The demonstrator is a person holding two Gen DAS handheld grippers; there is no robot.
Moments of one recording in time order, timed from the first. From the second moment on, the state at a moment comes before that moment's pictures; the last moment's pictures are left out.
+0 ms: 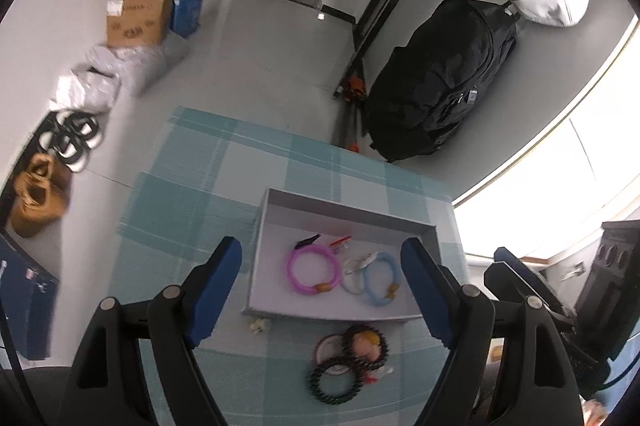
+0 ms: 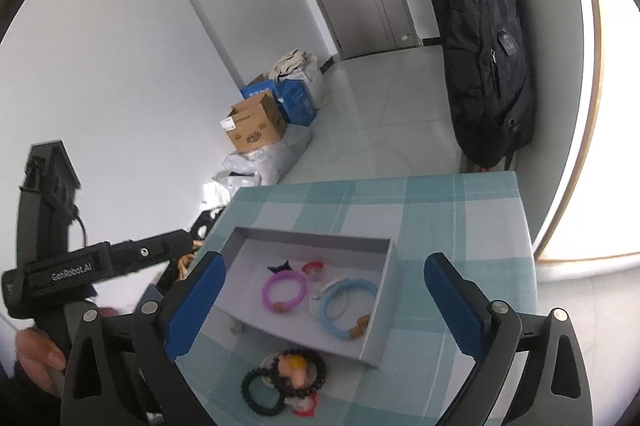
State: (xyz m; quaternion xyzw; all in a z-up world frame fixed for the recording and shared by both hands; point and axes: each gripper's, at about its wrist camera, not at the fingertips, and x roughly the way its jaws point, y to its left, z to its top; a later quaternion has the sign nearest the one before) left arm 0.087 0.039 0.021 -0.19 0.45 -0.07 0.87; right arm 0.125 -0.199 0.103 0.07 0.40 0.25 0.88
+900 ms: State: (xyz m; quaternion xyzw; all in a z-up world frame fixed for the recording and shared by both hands) left arm 0.063 0.056 -0.054 -0.13 0.53 0.00 0.84; right arm 0.071 -0.185 0.057 0.03 0.48 0.24 0.84
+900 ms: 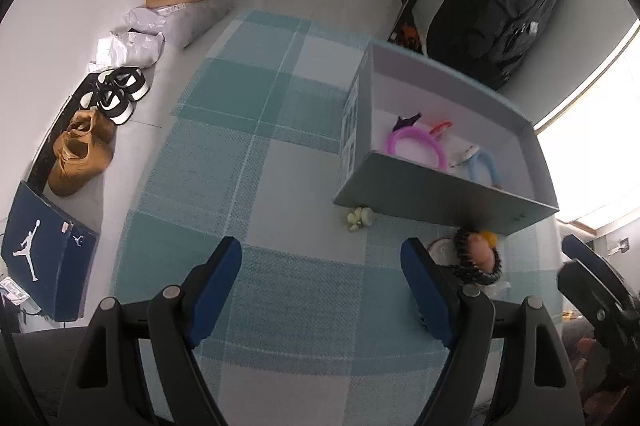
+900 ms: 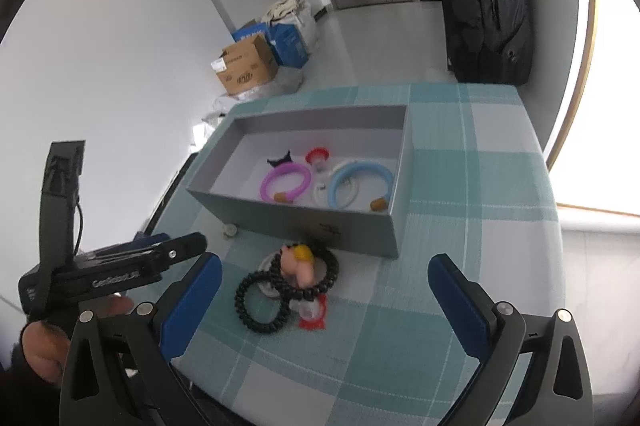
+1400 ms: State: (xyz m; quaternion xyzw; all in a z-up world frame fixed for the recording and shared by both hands) left arm 0.073 0.041 -0.063 -0.10 0.53 0.01 0.84; right arm 0.070 -0.187 0.053 0.02 0.49 0.24 0.84
